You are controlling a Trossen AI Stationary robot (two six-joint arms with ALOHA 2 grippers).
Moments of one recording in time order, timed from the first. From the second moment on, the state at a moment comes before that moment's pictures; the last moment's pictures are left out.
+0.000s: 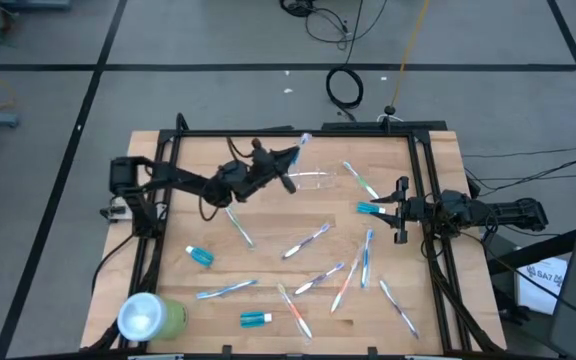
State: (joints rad) left arm 0.20 1.78 0.81 1.22 -0.41 0.09; right arm 0.06 0.01 0.02 0.08 0.13 -0.17
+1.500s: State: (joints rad) left arm 0.22 2.07 0.82 1.20 -0.53 0.07; right arm 0.06 0.01 0.02 0.08 0.13 -0.17
